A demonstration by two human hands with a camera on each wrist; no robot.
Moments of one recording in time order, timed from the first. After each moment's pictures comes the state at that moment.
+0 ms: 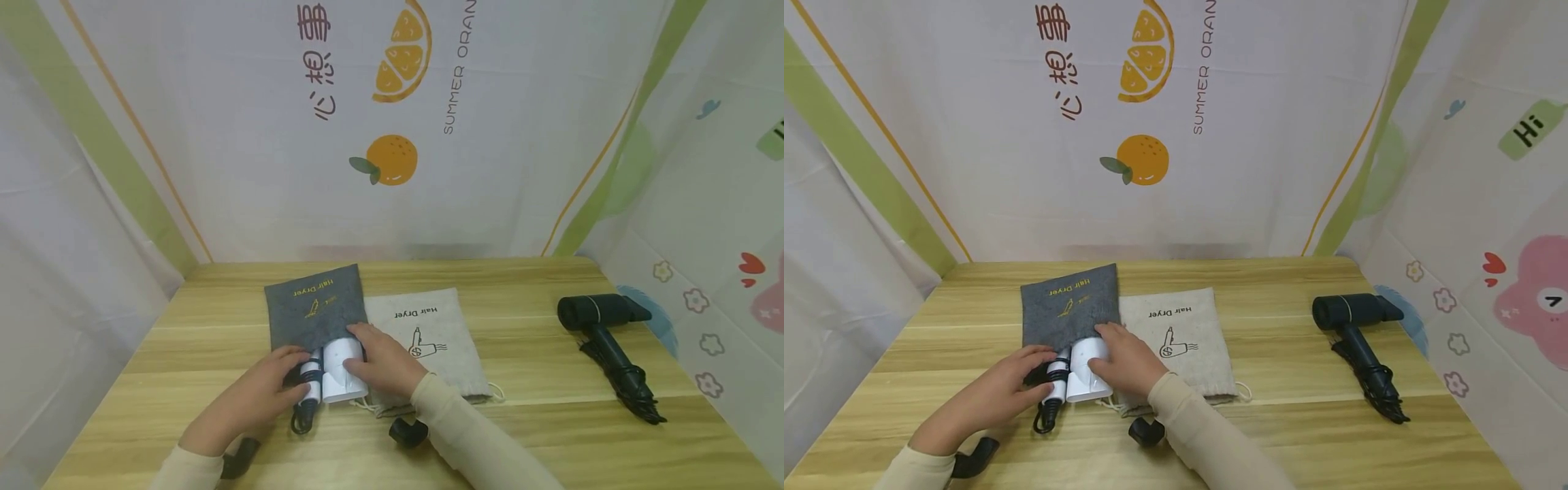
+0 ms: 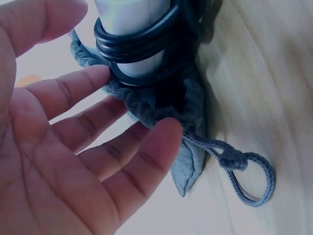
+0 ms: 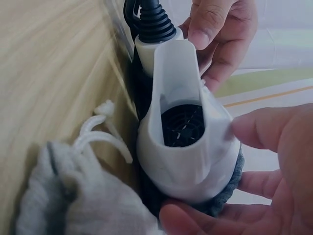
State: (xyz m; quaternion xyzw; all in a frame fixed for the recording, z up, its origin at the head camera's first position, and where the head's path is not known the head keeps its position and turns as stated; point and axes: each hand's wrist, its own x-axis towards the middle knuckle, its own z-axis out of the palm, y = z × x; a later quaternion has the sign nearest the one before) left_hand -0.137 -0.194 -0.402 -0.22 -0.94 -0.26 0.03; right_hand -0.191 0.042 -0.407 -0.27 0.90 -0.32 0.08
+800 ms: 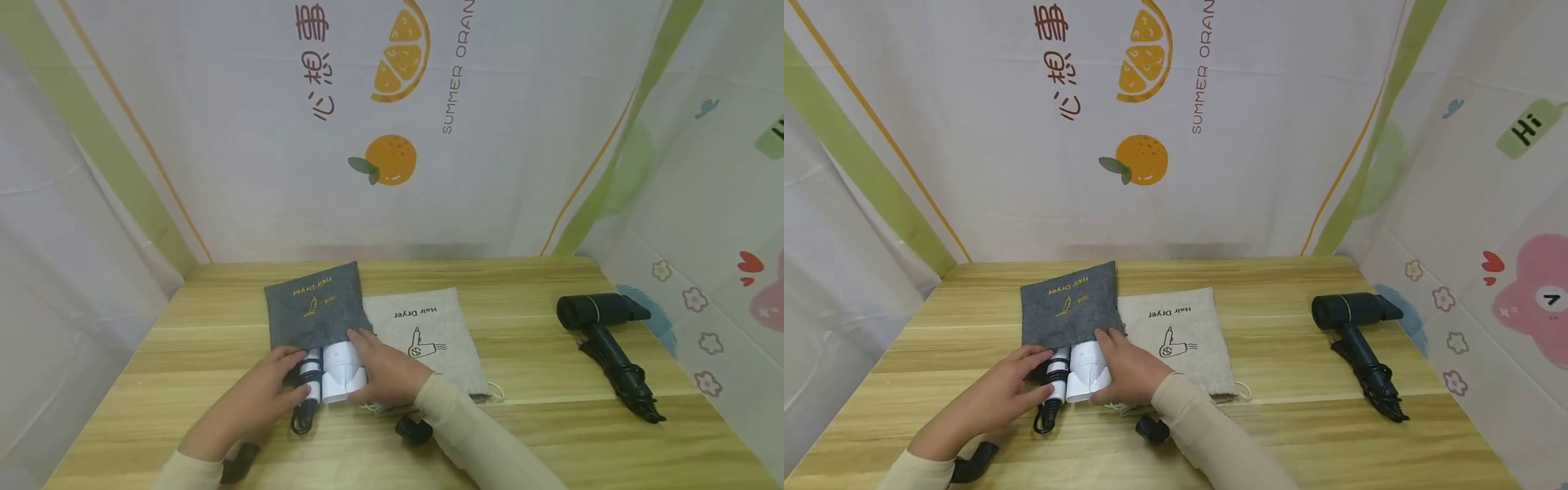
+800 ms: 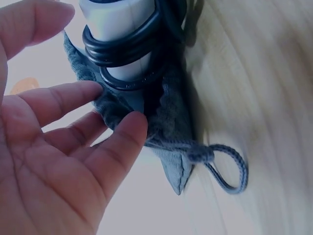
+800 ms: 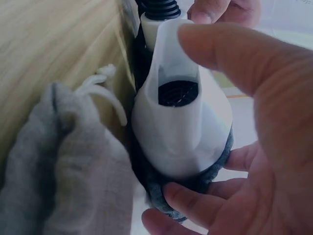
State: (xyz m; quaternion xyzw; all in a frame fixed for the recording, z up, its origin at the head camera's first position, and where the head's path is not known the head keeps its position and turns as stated) left_hand -0.132 -0.191 -0.401 -0.19 -0.95 -0.25 0.02; right_hand -0.185 0.049 -0.406 -0.33 0.91 -0.23 0.11
